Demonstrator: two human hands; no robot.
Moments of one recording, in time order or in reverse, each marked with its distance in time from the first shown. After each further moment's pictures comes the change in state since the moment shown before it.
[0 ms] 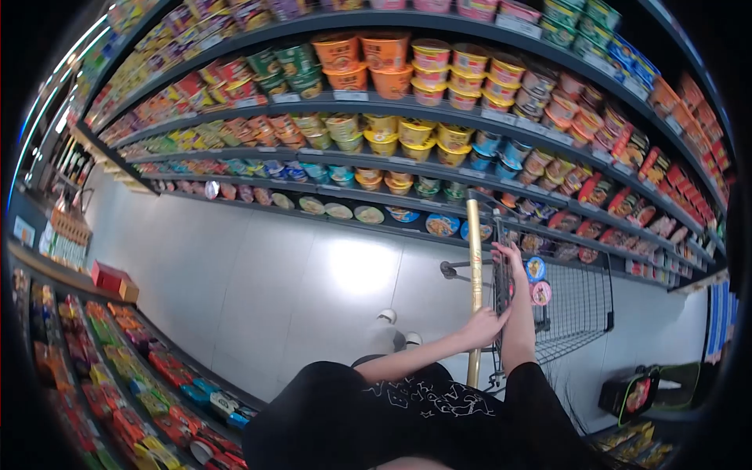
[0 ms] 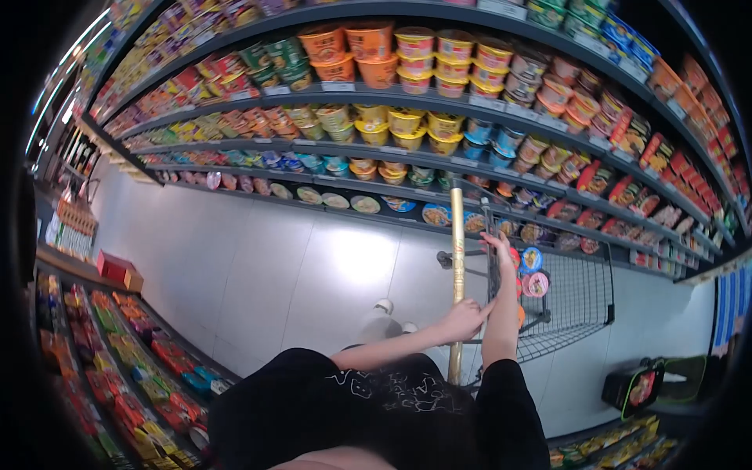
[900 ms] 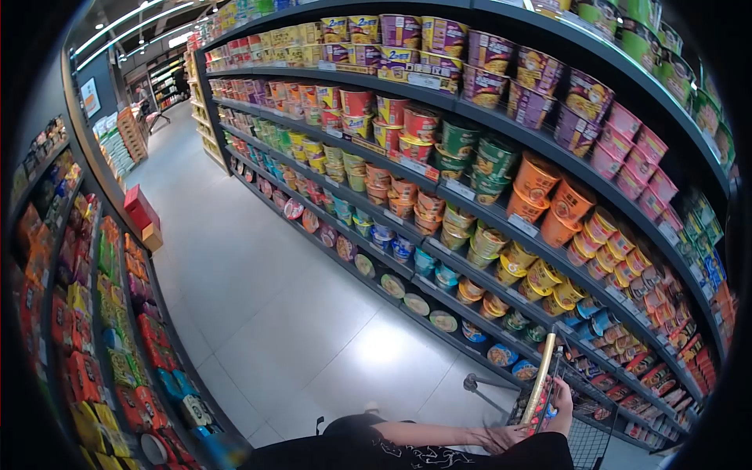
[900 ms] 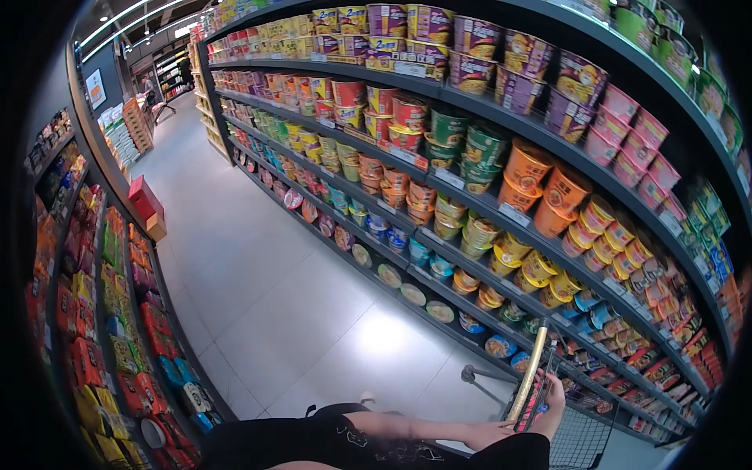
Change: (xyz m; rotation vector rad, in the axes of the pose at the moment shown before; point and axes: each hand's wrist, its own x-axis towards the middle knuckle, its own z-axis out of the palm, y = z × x) left_hand -0.092 -0.133 -0.104 -0.300 -0.148 0.505; right_hand 0.024 -0.017 0.123 0.067 -0.160 0.330
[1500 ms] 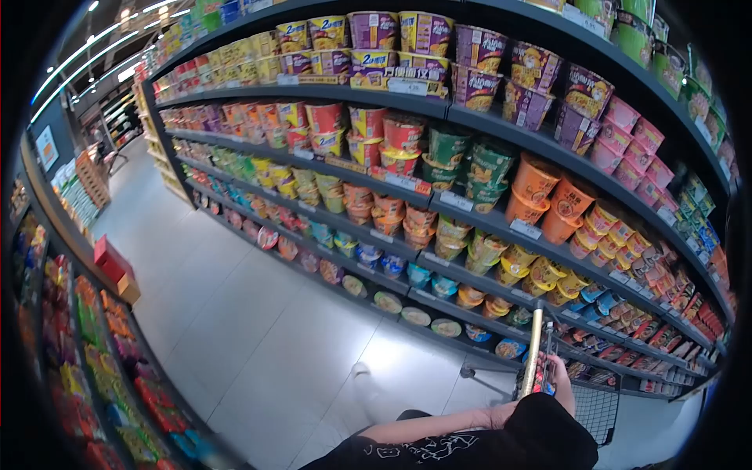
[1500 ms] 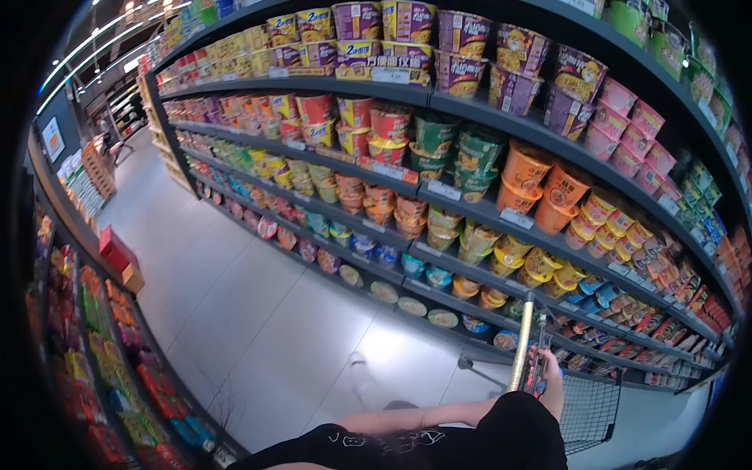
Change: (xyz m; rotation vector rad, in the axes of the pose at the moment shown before) left_hand -0.108 -0.015 -0.126 -0.736 0.179 -0.055; right_hand 0.014 0.019 0.156 0.008 0.188 -0.177
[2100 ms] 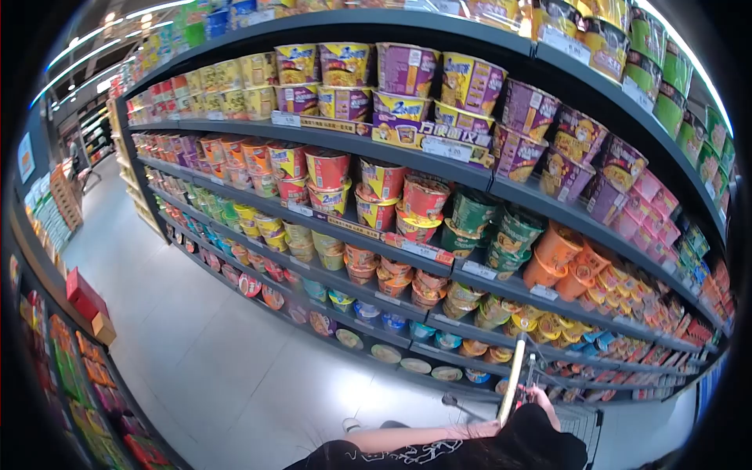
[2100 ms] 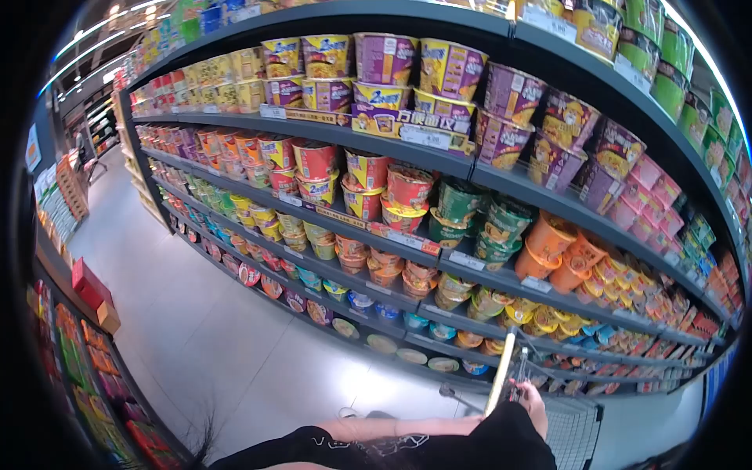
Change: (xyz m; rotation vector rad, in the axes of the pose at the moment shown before) left_hand -0.076 0.001 -0.180 0.716 -0.371 0.137; right_hand 0.031 0.018 0.143 -0.116 0.032 -0.028
